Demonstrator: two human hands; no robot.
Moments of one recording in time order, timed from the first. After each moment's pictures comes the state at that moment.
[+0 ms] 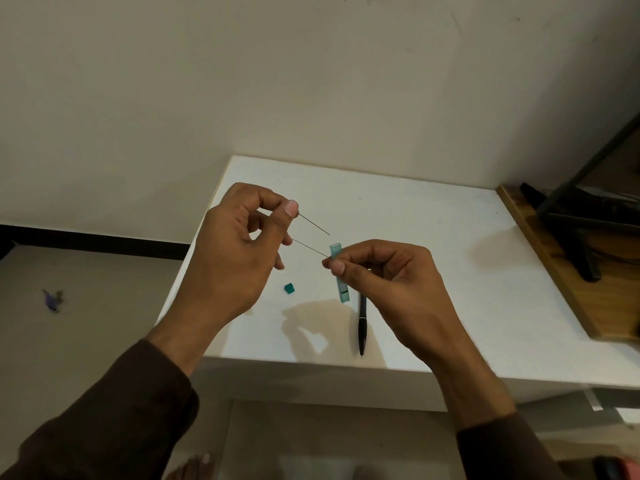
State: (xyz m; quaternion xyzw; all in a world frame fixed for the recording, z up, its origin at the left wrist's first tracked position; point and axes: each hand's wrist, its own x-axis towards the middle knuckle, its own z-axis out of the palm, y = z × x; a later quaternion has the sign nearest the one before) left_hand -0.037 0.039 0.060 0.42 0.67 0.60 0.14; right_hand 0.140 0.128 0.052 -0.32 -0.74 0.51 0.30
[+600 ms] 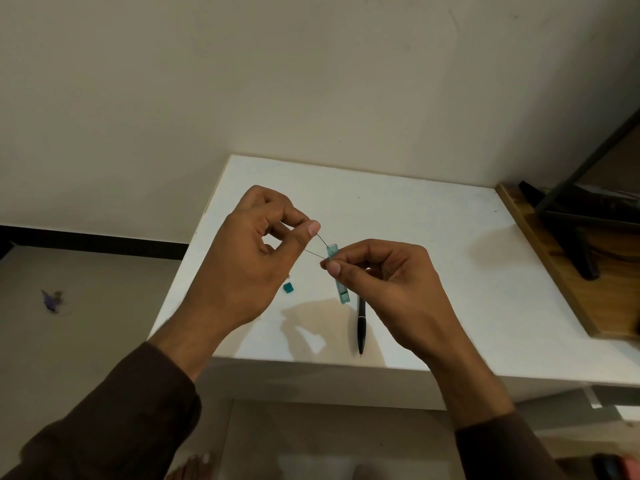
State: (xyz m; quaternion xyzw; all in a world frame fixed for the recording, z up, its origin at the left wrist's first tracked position) left_hand -0.033 0.038 0.057 0.49 0.67 0.55 0.14; right_hand 0.138 0.127 0.052 -0.33 -0.75 0.49 0.29
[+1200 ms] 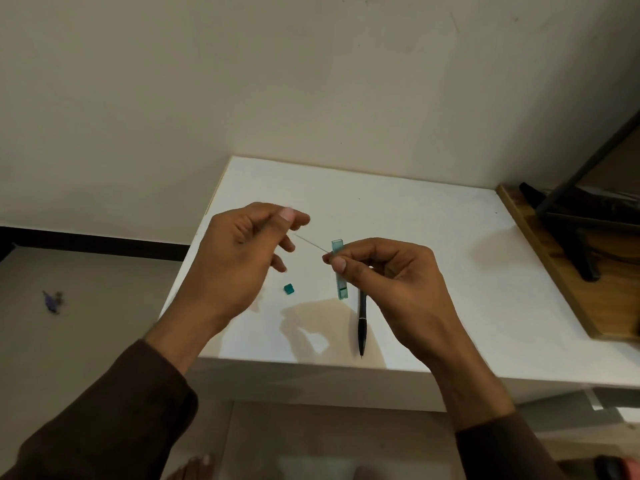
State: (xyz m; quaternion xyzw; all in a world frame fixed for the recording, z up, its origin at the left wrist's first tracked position) left_hand -0.042 0.036 0.052 0.40 0.66 0.59 0.23; right_hand 0.140 0.128 0.052 -0.32 -0.73 0.51 0.31
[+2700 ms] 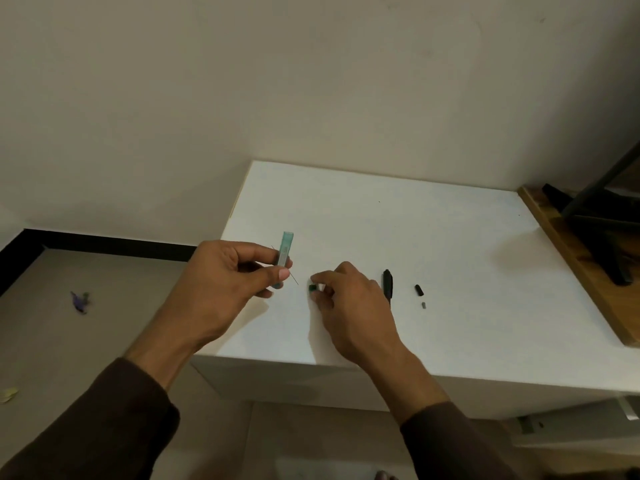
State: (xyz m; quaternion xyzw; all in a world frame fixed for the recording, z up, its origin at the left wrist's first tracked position) left_hand -0.082 0.000 0.026 0.36 0.70 0.54 0.29; right_hand 0.077 0.105 -0.009 -0.39 -0.88 0.22 0.13
